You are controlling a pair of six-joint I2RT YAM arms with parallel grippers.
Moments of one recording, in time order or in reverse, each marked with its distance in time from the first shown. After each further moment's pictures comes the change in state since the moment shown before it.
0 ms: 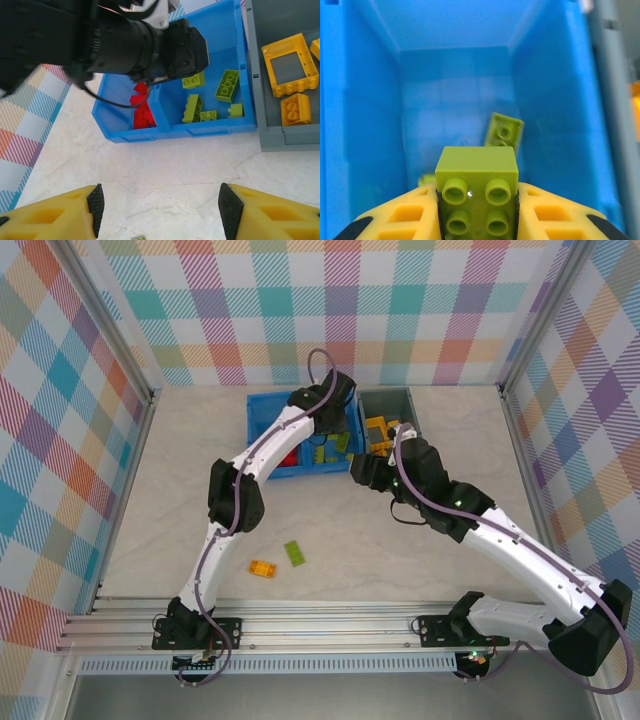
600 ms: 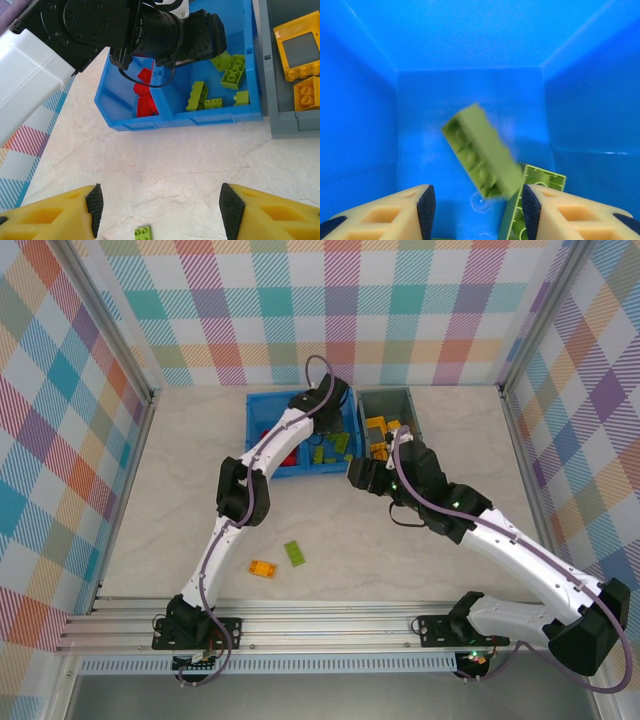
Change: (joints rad) left arm 0.034 0.153 0.113 0.045 0.012 0.035; right arm -0.001 0.000 -0.027 0.003 -0.044 0.027
